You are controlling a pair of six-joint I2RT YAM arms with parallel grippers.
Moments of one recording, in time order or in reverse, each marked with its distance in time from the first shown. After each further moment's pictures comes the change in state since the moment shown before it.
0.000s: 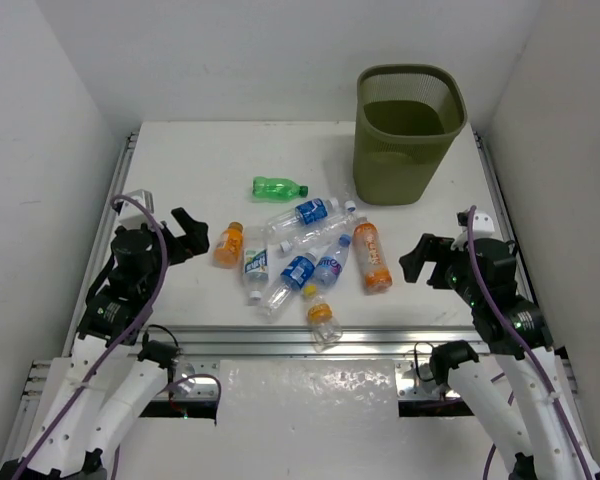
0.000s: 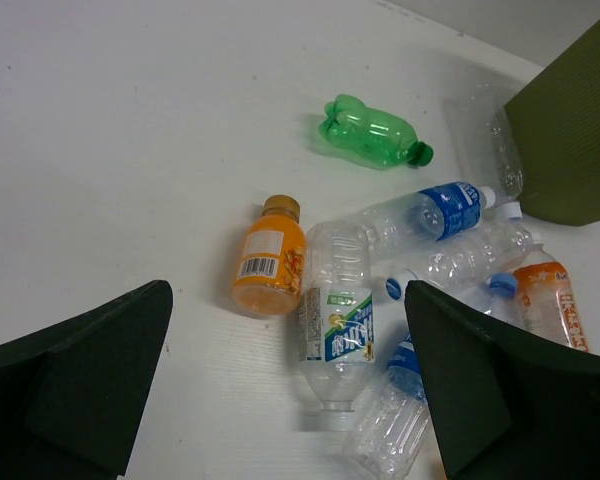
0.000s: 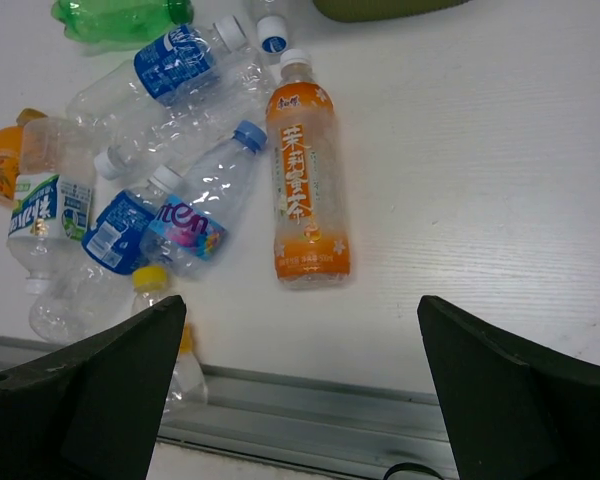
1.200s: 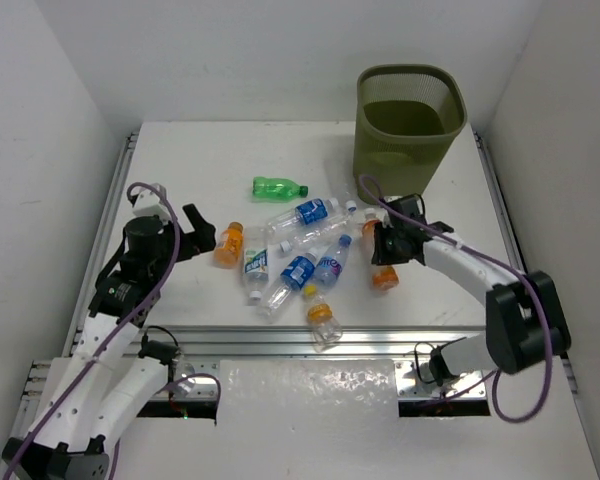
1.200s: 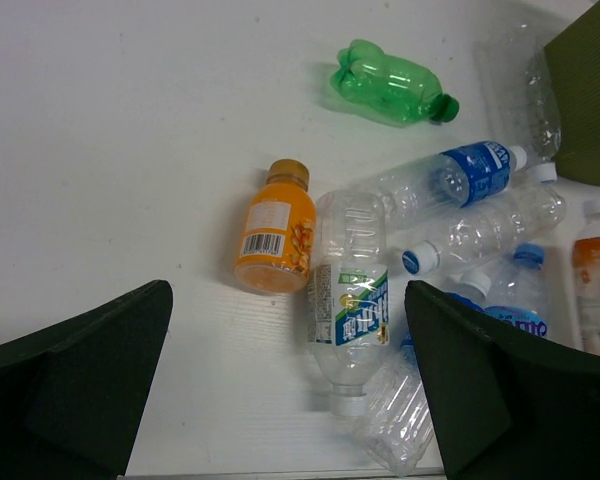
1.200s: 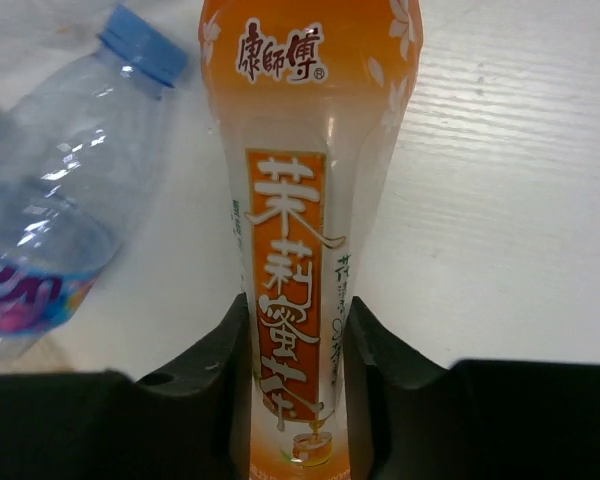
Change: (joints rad) left arm 0.024 0.101 0.000 0.002 0.064 0.009; right arm 0.101 0.946 0.032 0.375 -0.005 -0.119
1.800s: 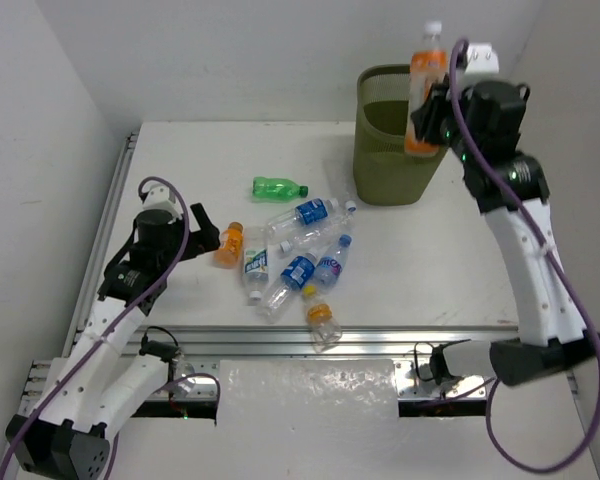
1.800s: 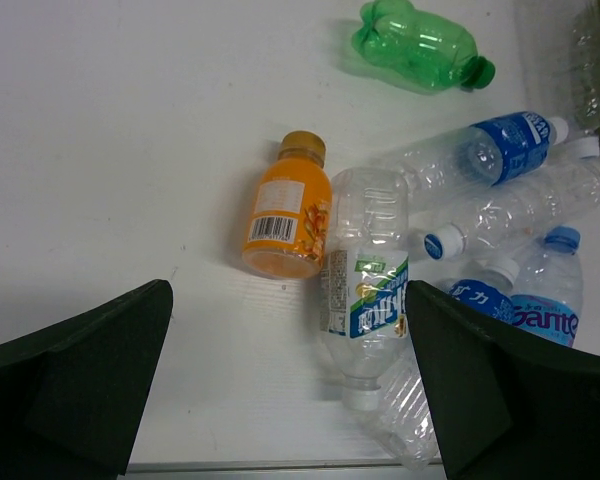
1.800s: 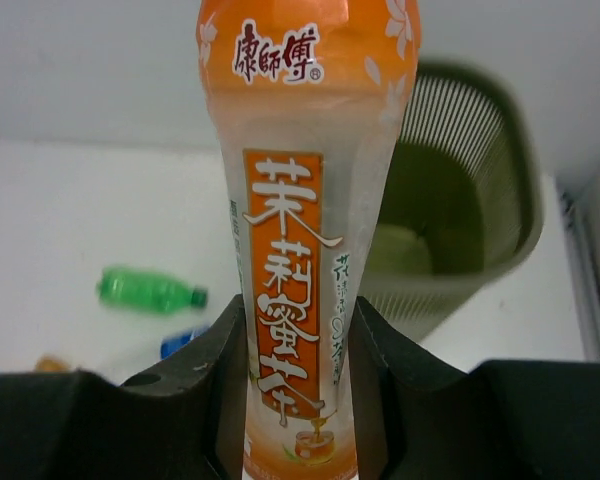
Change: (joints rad) left arm 0.010 0.086 0.000 0.000 0.013 0.000; right arm -0.097 -0.193 0.810 -0.189 0.088 -0.121
